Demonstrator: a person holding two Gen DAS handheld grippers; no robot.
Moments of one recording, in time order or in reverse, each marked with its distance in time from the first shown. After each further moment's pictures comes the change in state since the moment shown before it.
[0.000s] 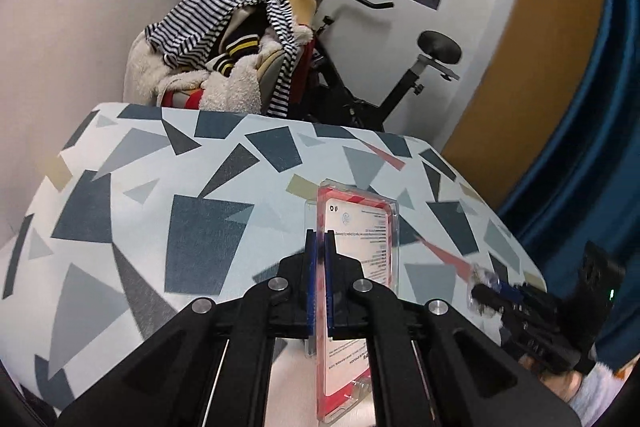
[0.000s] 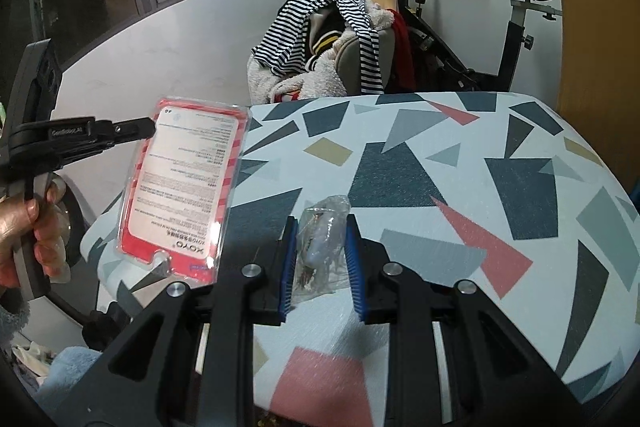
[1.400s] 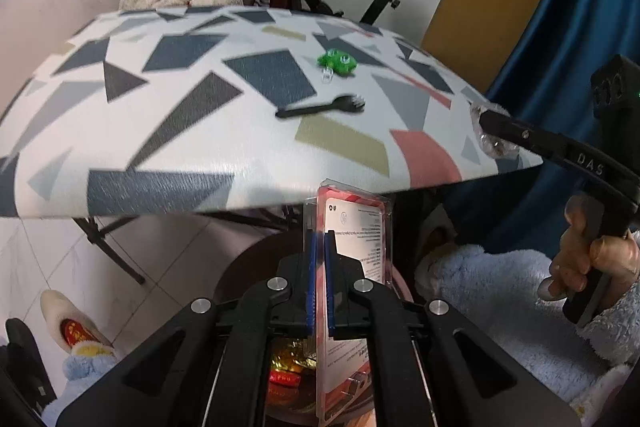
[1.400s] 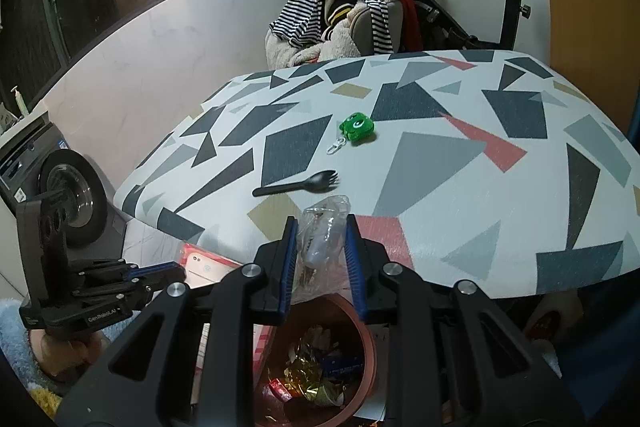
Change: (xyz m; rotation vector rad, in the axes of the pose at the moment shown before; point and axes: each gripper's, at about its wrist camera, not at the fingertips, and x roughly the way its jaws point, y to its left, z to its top) left arm -0.027 -0.034 -0.220 0.036 0.195 -0.024; right arm -0.057 0.025 -0.084 0.033 0.084 0.046
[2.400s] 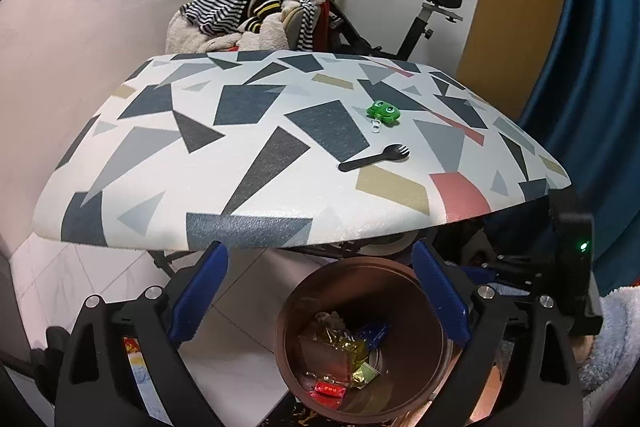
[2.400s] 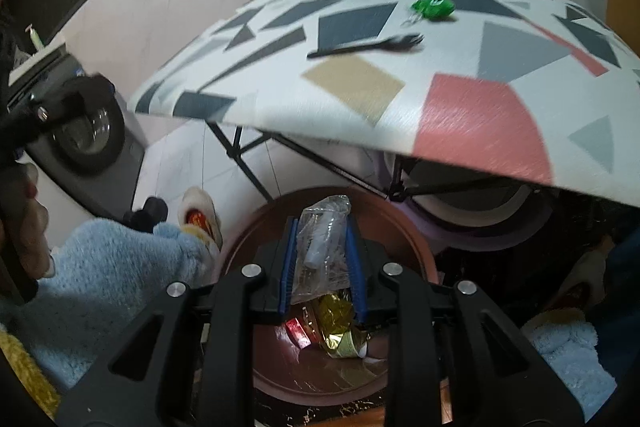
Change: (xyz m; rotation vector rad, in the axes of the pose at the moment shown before) left arm -0.063 0.009 0.017 0.015 -0.125 0.189; right arm 0.066 0.046 -0.075 -0.102 0.252 0.085
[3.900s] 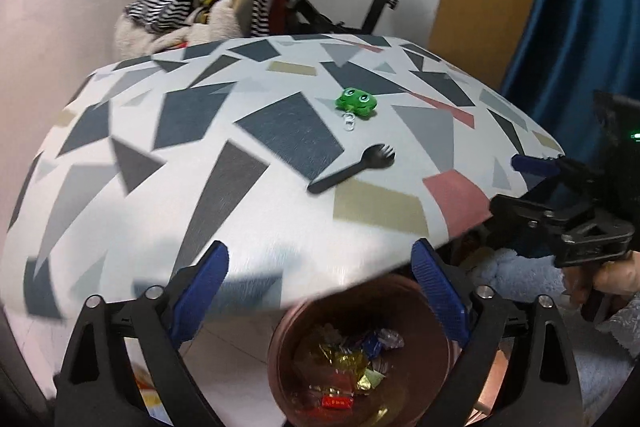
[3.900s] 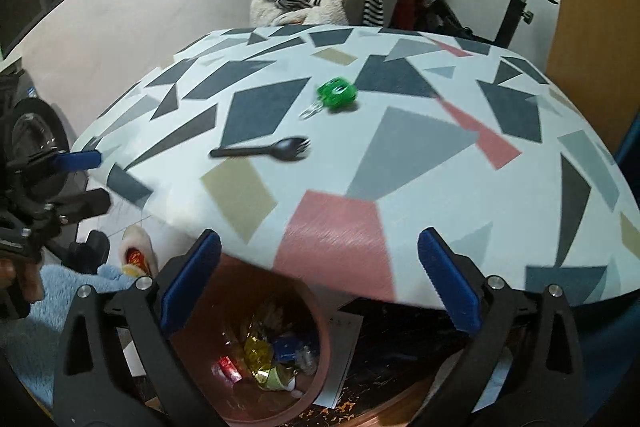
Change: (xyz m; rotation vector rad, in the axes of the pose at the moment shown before) left arm 0.078 -0.016 0.046 0.149 0.092 -0.109; right arm -0.053 -0.054 0.063 0.009 -0.128 -0.232
